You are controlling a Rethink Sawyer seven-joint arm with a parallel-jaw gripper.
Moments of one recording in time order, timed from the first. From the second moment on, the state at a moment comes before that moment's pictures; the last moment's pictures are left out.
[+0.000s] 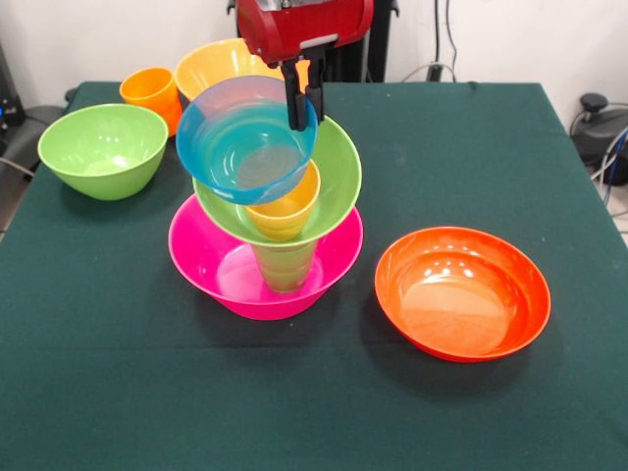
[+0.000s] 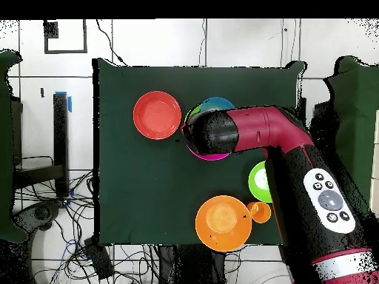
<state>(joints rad) -0.68 -0.79 0.63 1.64 -0.50 0.77 1.36</state>
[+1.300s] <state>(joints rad) -0.67 -0.79 0.63 1.64 -0.50 0.76 1.36</state>
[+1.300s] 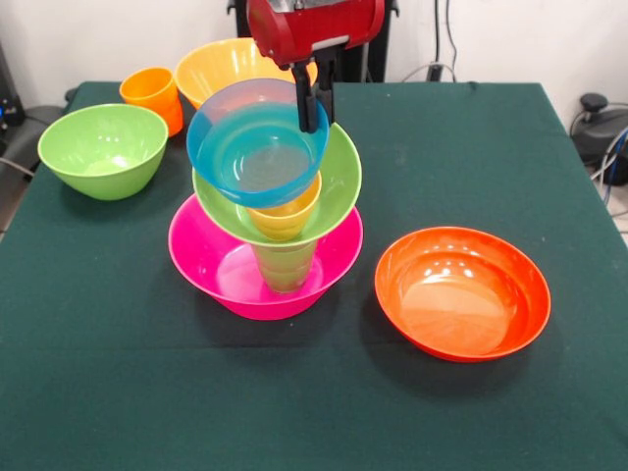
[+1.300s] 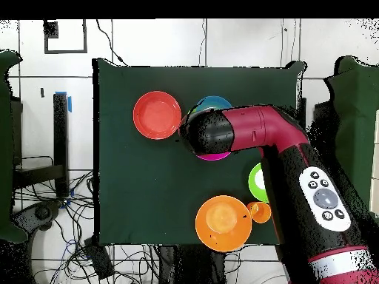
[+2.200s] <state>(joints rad) -0.66 -0.79 0.63 1.64 -0.50 0.76 1.36</state>
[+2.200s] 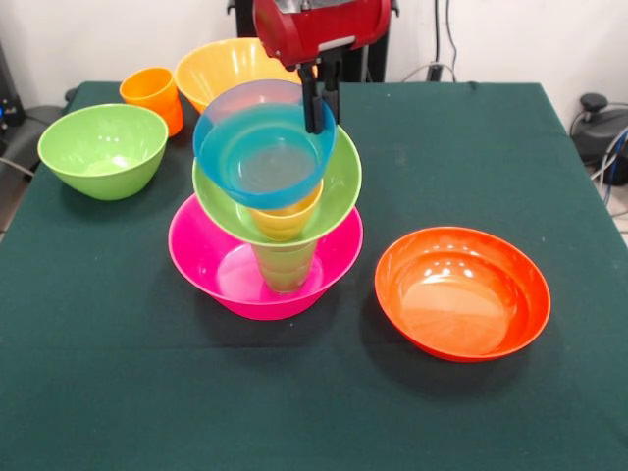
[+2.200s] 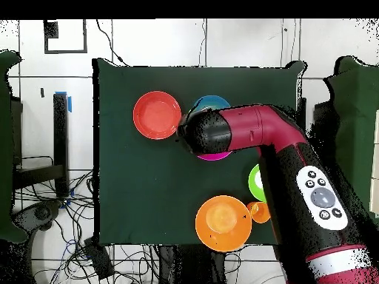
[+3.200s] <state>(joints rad) -0.62 -0.77 0.63 1.63 -0.50 0.76 1.36</state>
